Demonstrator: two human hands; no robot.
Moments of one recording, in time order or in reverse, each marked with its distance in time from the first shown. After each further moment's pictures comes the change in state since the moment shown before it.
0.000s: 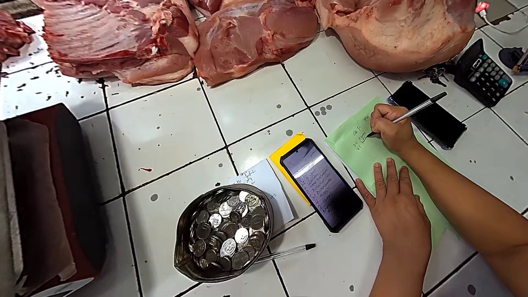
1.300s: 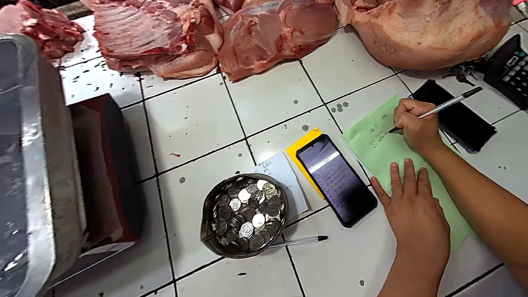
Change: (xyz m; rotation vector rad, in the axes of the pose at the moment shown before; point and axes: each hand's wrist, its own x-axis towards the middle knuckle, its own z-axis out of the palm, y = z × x) left_hand 0.000 0.000 -0.006 -0.026 -0.079 -0.031; right_hand 0.004 0.008 -0.005 0.006 0.066 -0.040
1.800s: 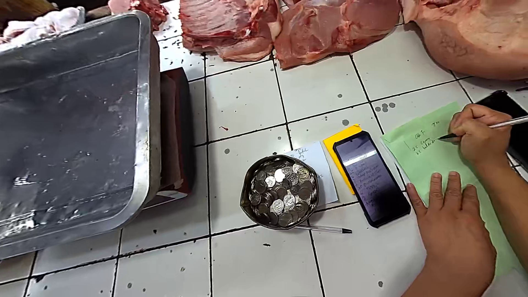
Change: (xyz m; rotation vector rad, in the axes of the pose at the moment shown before) left_hand 0.000 0.002 -0.002 -0.072 0.011 0.010; right_hand 0.001 -0.002 -0.005 -0.005 0.061 0.052
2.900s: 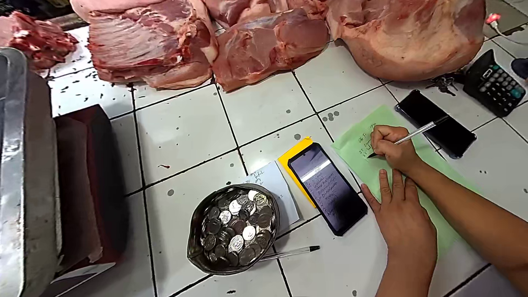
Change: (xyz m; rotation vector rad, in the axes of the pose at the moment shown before) left_hand 0.000 -0.001 0.010 0.053 0.120 0.017; right_hand -0.027 -0.014 0.017 0.087 -0.255 -0.010
